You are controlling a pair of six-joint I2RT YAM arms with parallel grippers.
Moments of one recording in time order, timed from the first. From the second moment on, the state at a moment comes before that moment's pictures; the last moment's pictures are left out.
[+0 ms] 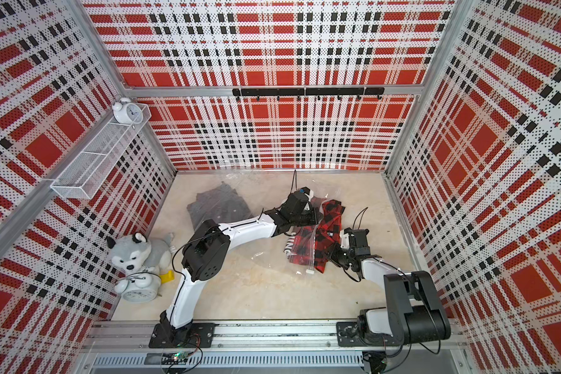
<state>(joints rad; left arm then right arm) -0.84 2.21 1.67 -0.01 0.17 -0.78 0.12 1.34 0.41 0.06 -0.53 0.67</state>
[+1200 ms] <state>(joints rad) -0.85 2.21 1.67 -0.01 0.18 -0.78 -0.05 1.23 0.57 -0.11 -0.40 0.61</state>
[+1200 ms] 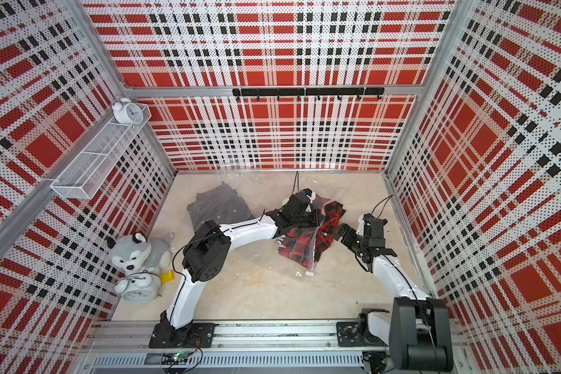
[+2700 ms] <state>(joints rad) -0.91 2.11 1.65 0.02 0.24 -0.79 0.02 1.79 0.62 0.58 -0.59 0.90</state>
